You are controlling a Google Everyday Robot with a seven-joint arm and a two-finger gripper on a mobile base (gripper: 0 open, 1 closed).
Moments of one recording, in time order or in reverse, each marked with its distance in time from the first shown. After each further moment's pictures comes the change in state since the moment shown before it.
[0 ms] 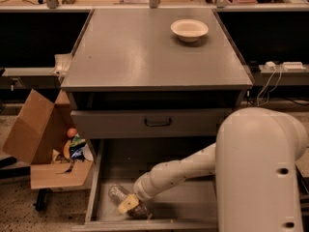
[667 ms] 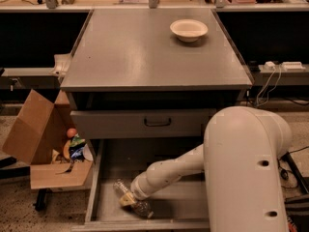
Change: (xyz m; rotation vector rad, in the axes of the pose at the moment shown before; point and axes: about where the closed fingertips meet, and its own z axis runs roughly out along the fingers) arm -0.002 -0.003 0.024 -0.015 0.024 0.009
